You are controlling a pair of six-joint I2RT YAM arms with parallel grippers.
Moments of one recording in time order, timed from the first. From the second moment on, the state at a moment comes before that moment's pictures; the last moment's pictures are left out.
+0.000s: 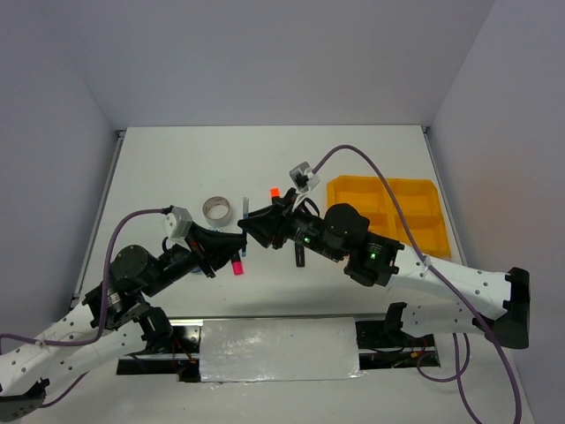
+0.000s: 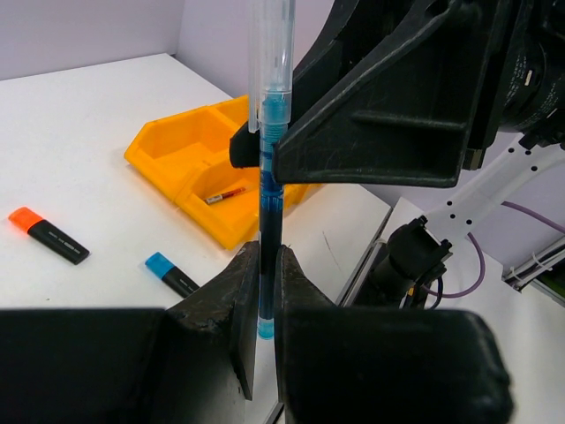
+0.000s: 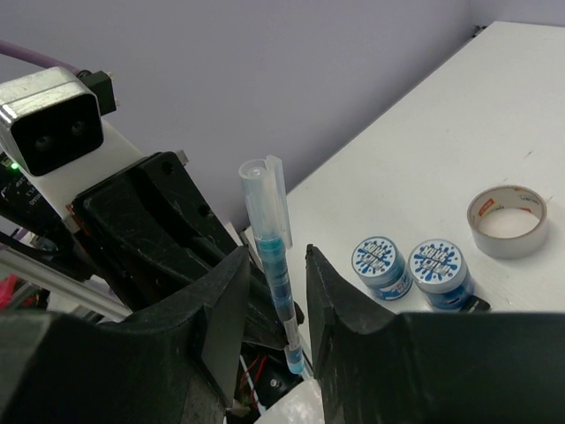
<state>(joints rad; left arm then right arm) -0.93 0.46 0.62 -0.04 0.02 -0.37 1.15 1.09 0.99 0.17 0.11 0.52</state>
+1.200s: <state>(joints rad) -0.92 0.55 0.66 0.01 0.09 -0.37 1.16 1.07 0.96 0.21 0.06 0.50</state>
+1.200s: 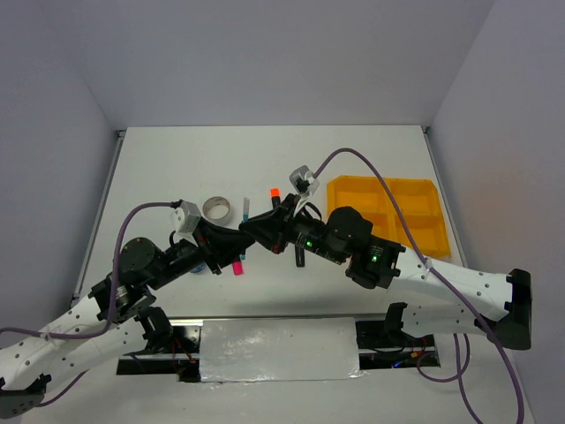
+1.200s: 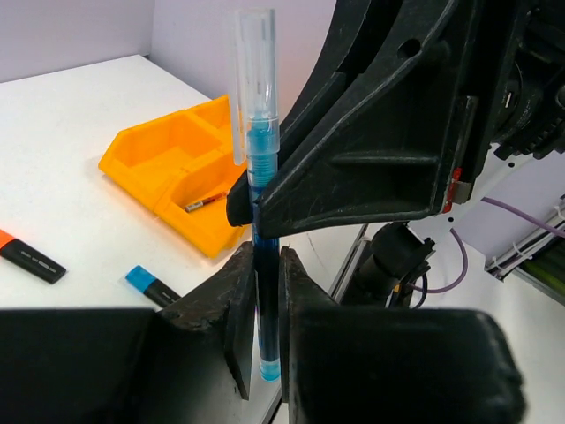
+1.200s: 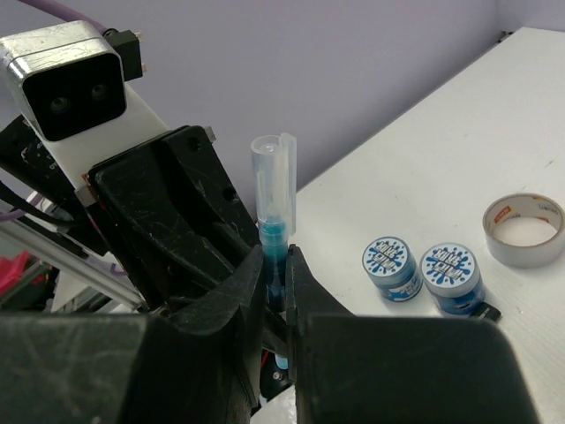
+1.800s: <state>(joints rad) -0.93 0.50 0.66 0.02 0.11 -0.37 1.16 1.02 0.92 0.22 -0.04 0.41</state>
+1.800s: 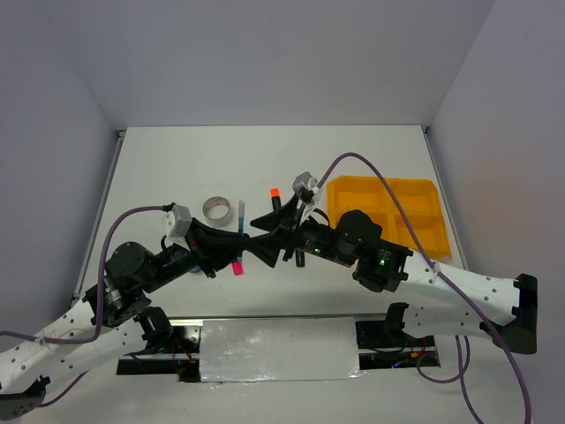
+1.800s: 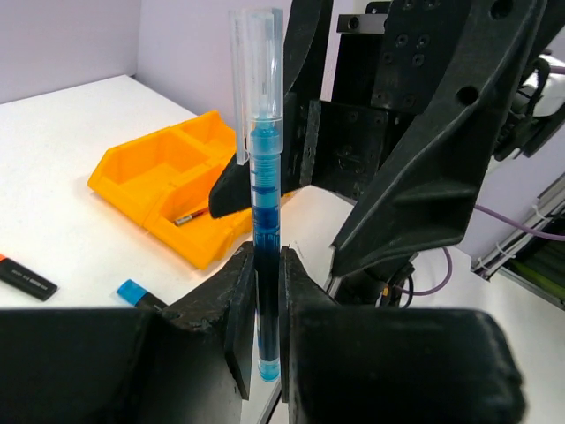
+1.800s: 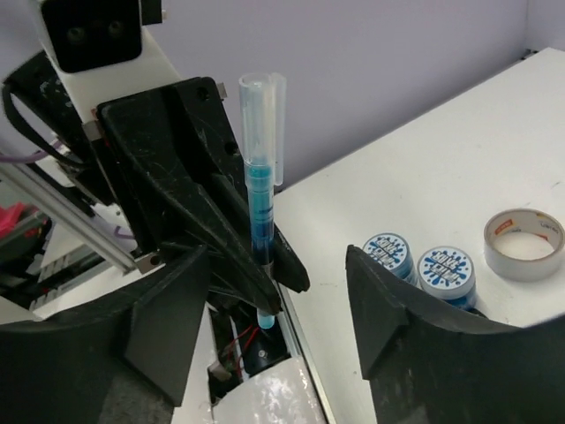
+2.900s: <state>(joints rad) -0.93 0.53 0.66 0.05 0.24 -0.34 1.08 1.05 1.08 0.17 -0.23 0.32</state>
